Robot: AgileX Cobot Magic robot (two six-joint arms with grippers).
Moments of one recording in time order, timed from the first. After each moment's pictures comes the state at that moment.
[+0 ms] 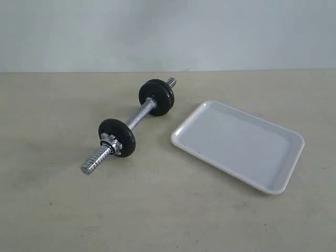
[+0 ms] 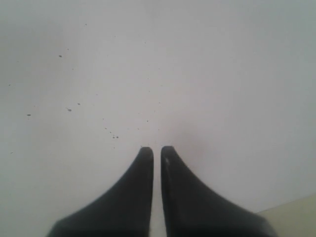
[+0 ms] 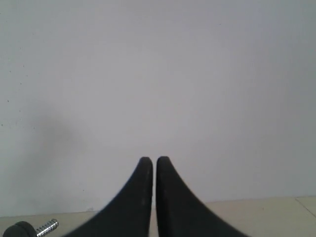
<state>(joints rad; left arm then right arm) -0.45 0.22 -0.30 -0.85 -0.22 1.02 -0.02 0.01 -0.20 0.94 0.05 -0.83</state>
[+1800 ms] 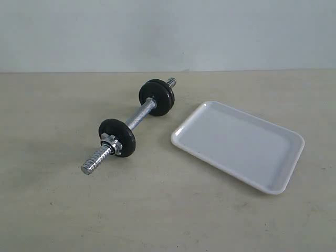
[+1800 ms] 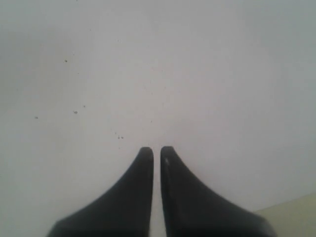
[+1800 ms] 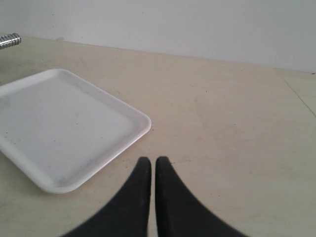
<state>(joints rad) -0.40 0.15 -0.28 -0.89 -0.16 1.08 -0.03 0.00 0.00 0.05 0.34 -0.17</state>
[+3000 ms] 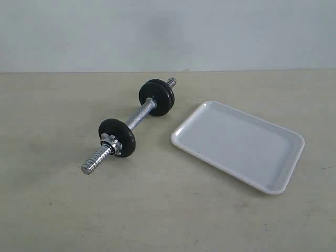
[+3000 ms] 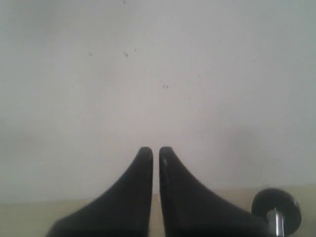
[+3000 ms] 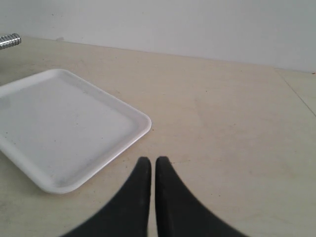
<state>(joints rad) -0.05 0.00 -0.04 -0.12 -0.10 0.14 -0.03 0.00 0.00 0.05 0.34 -0.17</state>
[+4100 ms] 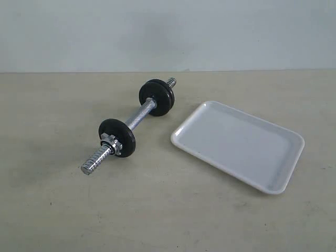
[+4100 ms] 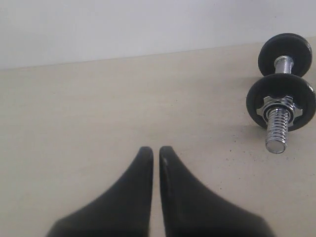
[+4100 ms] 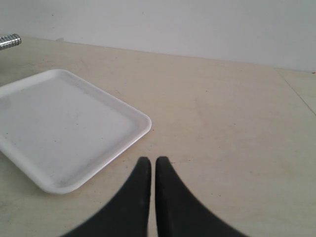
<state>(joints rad) -0.02 0.00 0.00 0.01 0.34 0.06 -0.03 0.00 0.00 0.05 0.34 -0.17</state>
